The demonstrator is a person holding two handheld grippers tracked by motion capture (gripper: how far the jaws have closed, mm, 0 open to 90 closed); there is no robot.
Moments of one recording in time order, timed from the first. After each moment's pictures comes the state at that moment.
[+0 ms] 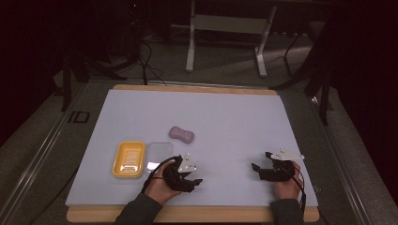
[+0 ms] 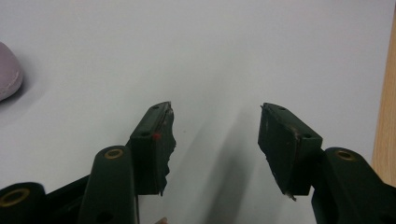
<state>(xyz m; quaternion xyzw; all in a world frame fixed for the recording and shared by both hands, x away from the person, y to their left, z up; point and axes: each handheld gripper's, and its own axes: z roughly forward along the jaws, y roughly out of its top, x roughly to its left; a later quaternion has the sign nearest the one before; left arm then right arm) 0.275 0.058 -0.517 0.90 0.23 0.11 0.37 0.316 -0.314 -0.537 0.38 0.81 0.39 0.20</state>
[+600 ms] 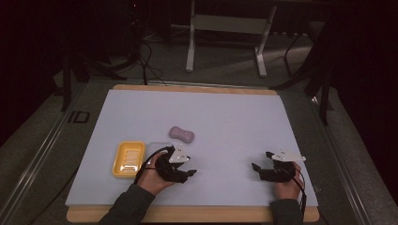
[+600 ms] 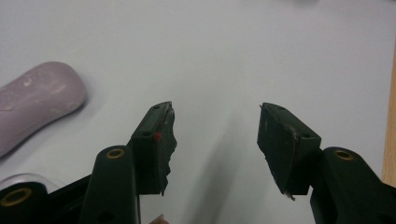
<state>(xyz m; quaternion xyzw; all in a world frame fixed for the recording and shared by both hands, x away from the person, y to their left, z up) 0.295 0.083 -0.494 0.89 0.22 0.12 0.38 0.313 -0.315 -0.537 0.38 0.81 0.40 0.21</state>
